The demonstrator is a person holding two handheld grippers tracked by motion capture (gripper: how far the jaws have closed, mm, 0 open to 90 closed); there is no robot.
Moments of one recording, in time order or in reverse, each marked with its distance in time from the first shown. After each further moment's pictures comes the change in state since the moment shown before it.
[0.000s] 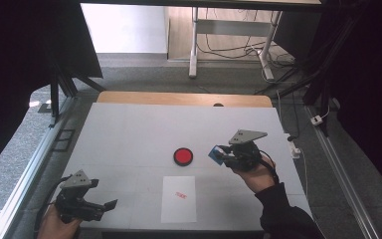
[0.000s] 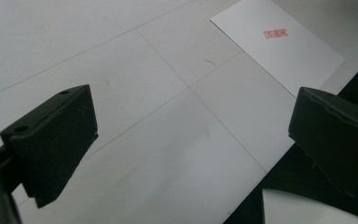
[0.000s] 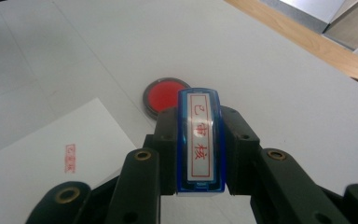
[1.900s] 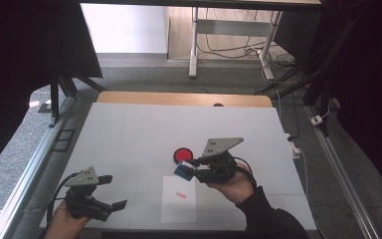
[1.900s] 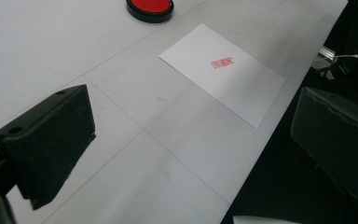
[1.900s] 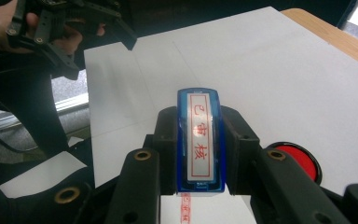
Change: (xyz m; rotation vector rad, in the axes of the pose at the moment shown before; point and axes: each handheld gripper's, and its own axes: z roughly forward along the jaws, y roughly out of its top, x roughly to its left) left arm -0.008 0.015 0.006 -0.088 -0.153 0.081; right arm 0.072 0.040 0.008 -0.095 0.327 -0.096
